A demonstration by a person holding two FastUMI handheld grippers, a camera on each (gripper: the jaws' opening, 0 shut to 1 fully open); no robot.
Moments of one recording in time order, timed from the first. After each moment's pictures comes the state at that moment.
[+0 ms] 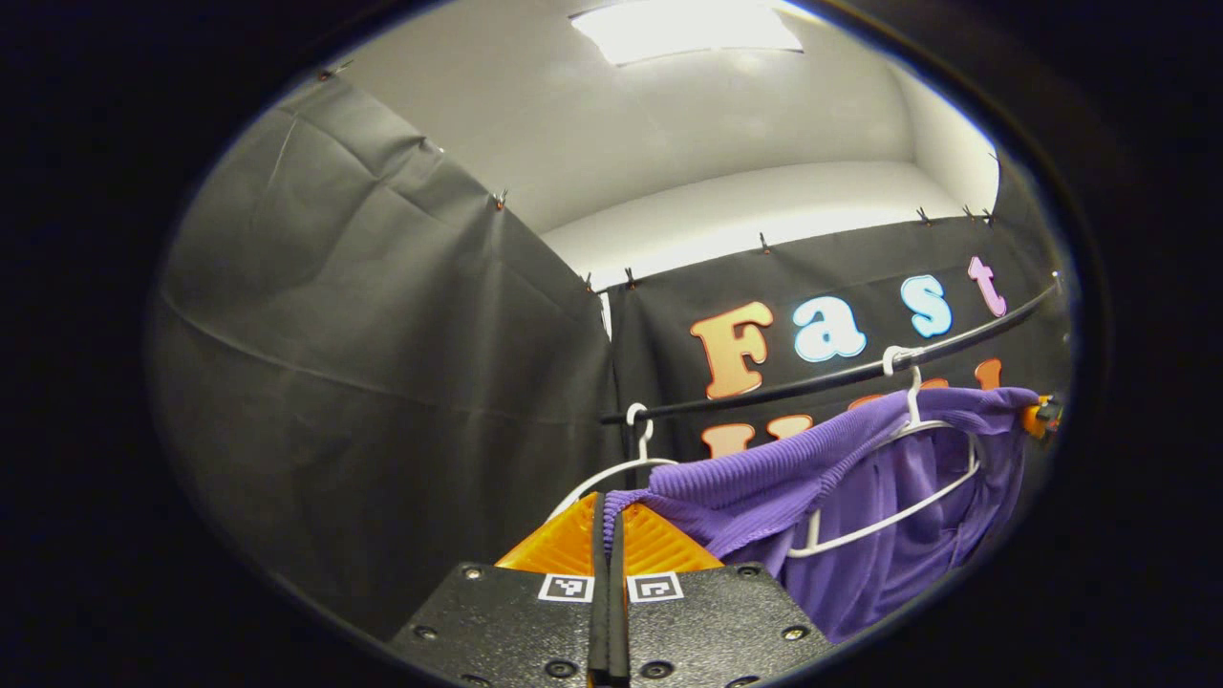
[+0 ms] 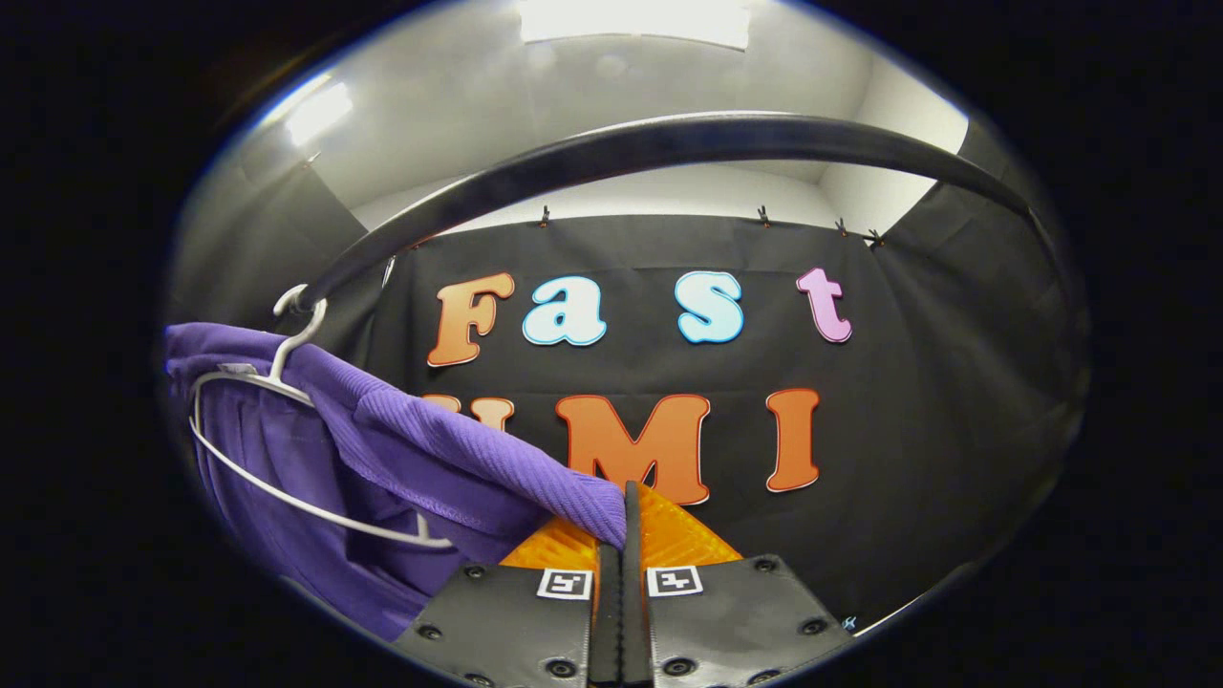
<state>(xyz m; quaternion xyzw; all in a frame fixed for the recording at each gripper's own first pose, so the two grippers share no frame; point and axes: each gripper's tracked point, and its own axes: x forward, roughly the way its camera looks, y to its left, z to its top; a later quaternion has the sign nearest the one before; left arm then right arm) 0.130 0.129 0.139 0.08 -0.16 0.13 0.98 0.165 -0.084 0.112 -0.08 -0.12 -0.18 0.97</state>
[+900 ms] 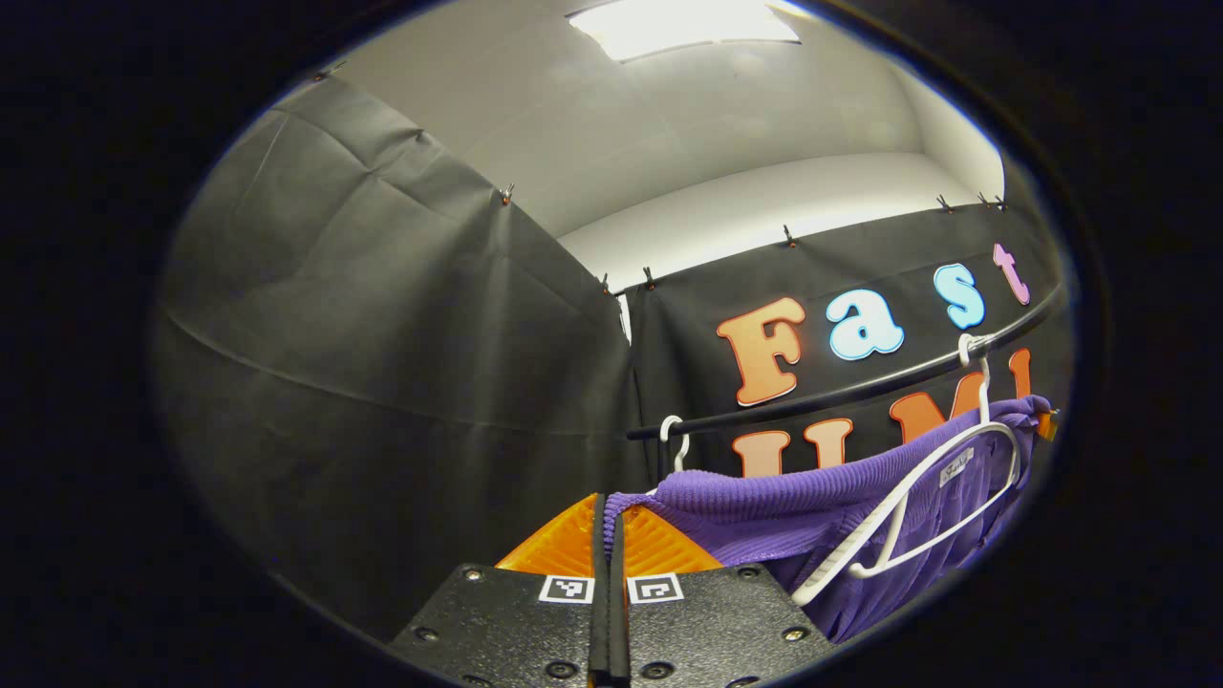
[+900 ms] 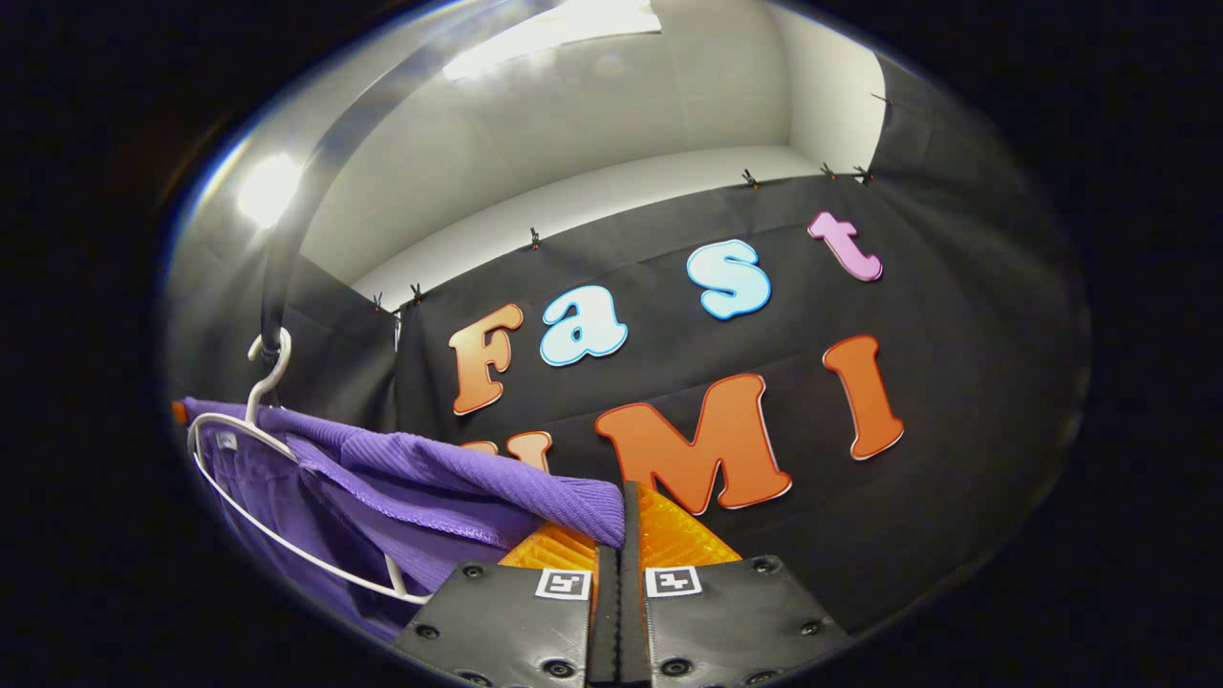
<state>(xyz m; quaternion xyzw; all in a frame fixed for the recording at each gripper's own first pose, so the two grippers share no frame) 0.195 0.165 0.136 0.08 -0.16 0.15 0.97 0.236 -0.081 0.056 0.09 -0.10 -0.06 0.99</state>
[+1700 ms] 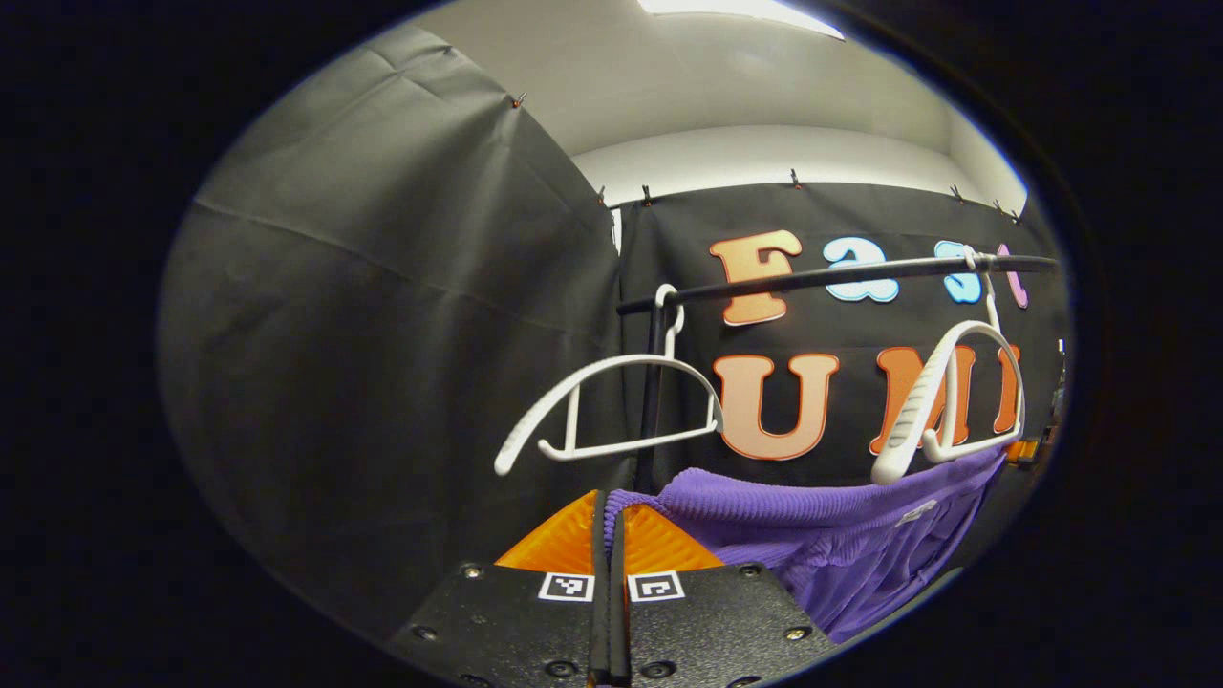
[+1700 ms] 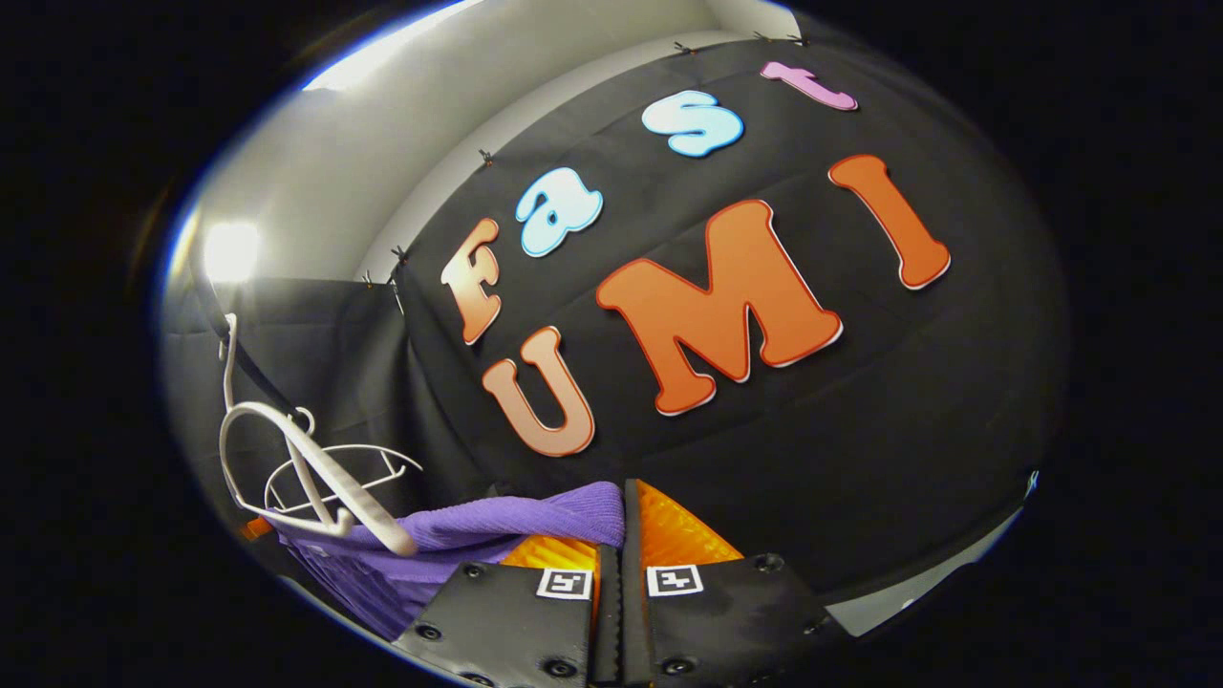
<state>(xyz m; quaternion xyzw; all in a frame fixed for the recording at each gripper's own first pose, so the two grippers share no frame) 0.225 0.168 0.003 0.01 -0.04 0.11 0.99 0.304 -0.122 -0.050 0.20 0.00 -0.02 0.98</state>
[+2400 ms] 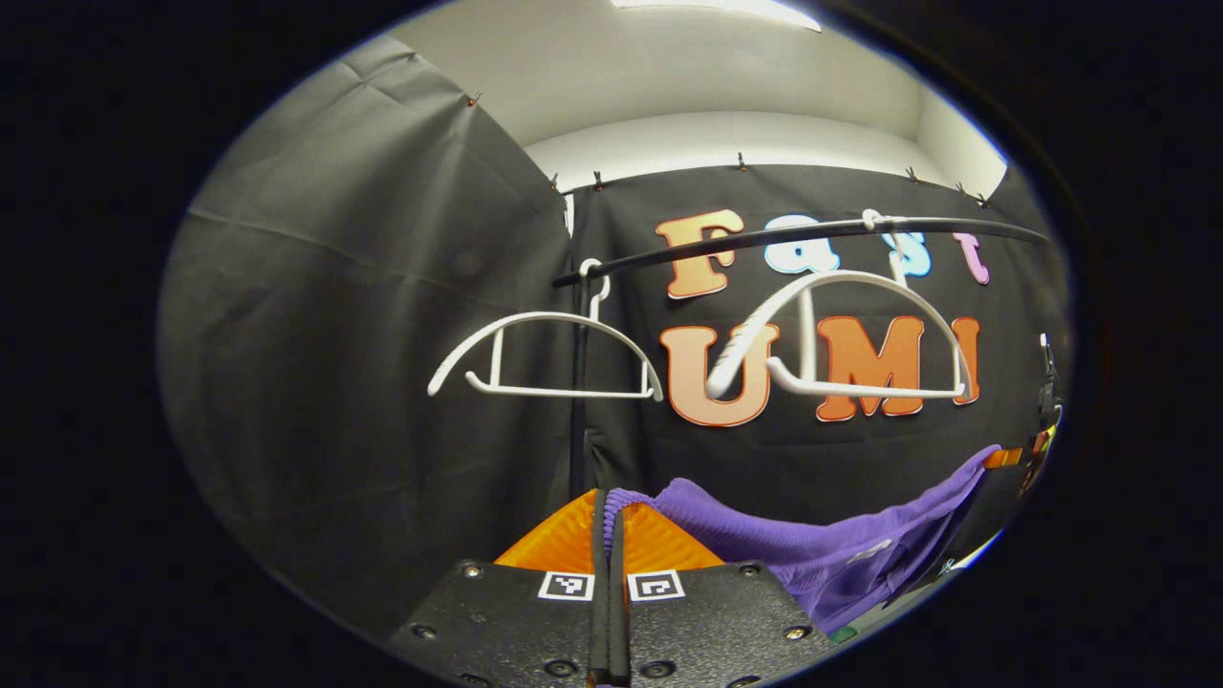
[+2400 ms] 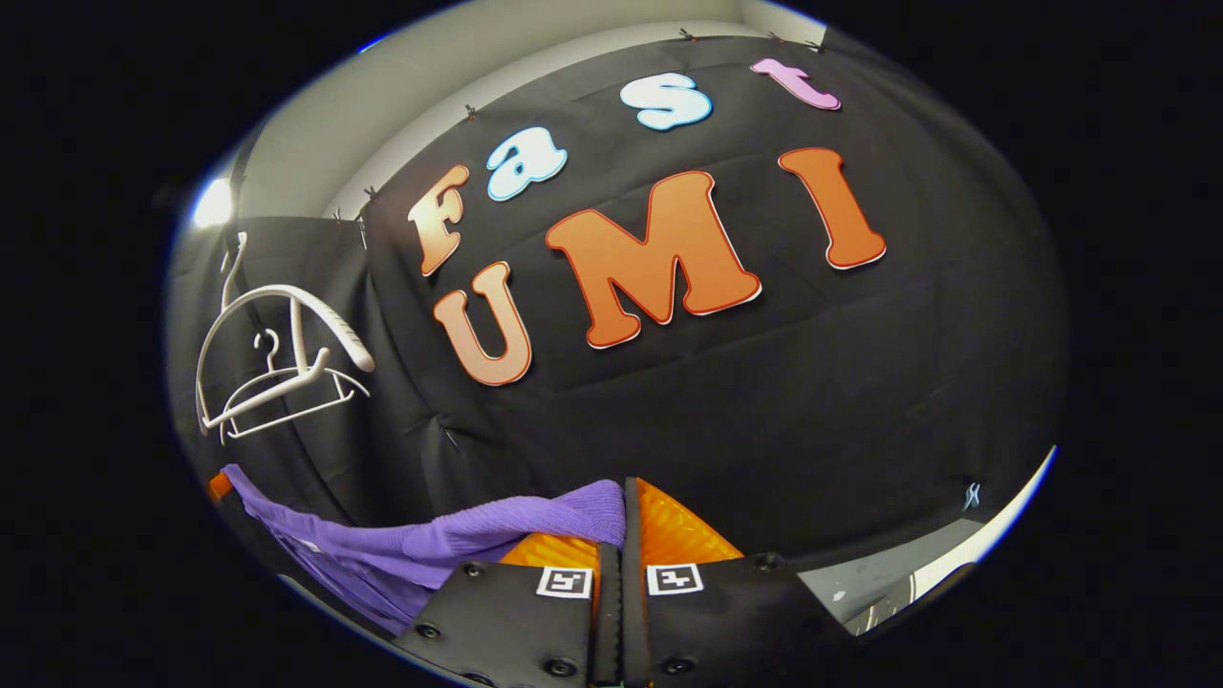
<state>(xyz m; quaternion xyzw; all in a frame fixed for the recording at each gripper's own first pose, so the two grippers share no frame) 0.179 0.090 -0.018 0.03 -0.03 0.05 1.00 0.209 -0.145 -0.096 0.15 0.07 -0.07 0.98</state>
